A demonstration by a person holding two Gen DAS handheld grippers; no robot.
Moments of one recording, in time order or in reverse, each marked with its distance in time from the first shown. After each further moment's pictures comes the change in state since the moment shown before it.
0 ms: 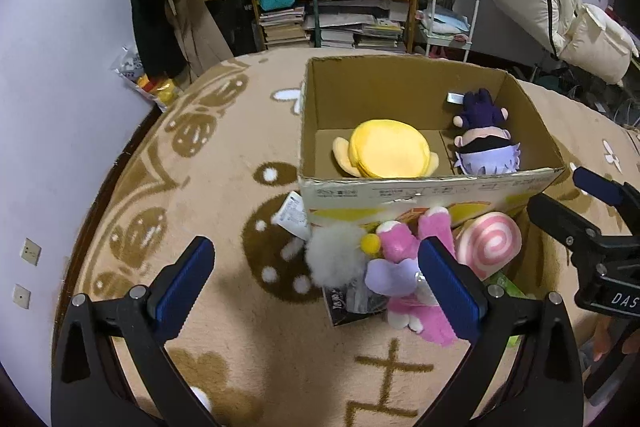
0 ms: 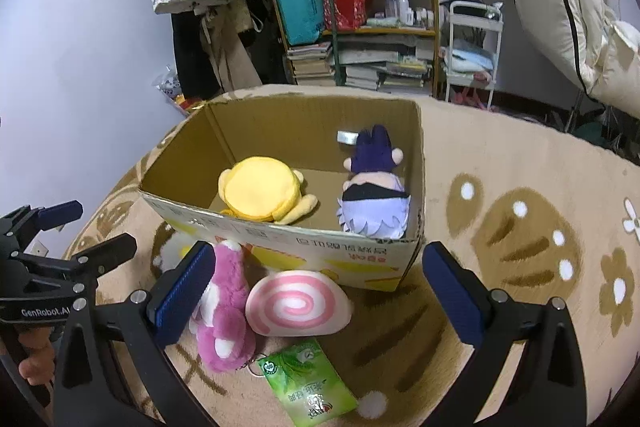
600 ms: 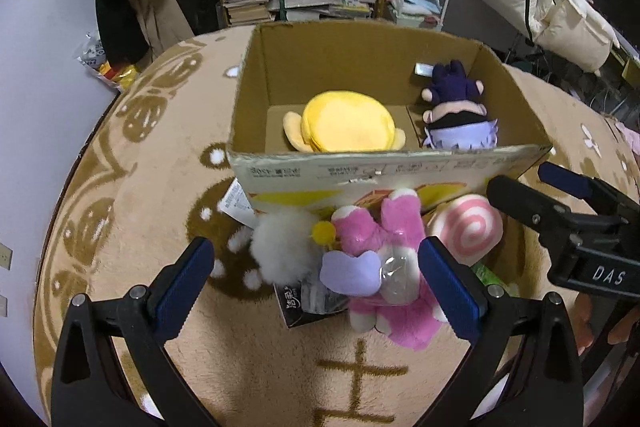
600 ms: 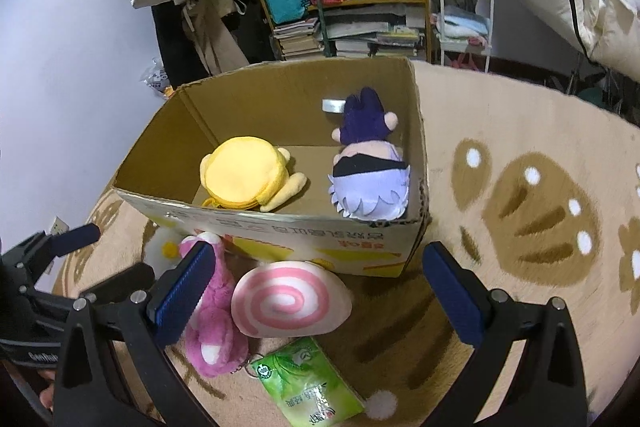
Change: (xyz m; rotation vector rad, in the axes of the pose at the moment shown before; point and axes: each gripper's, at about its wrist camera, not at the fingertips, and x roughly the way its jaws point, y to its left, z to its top) left arm 0.030 -0.021 -0.007 0.023 0.066 -0.116; right arm 0.030 -0.011 -0.005 0.090 0.082 0.007
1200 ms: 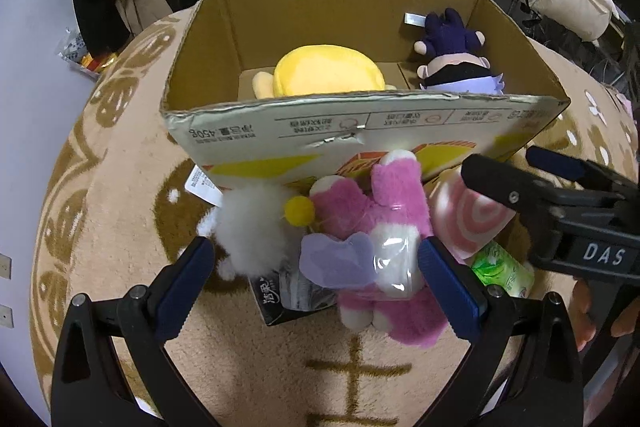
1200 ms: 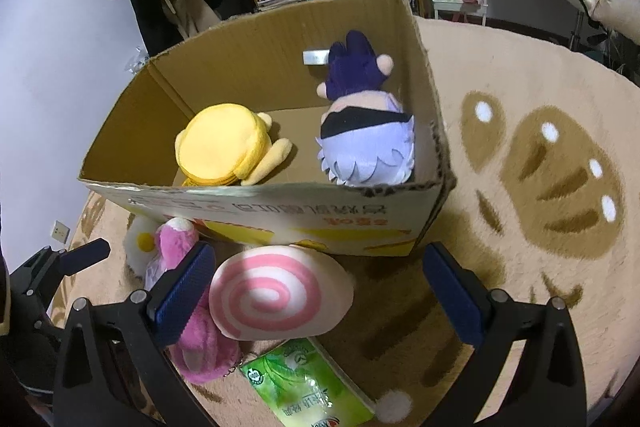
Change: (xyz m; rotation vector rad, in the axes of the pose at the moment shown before) left arm 0.033 -0.011 -0.007 0.048 0.095 -0.016; right arm 0.037 -0.008 -0.009 0.067 0.109 -0.002
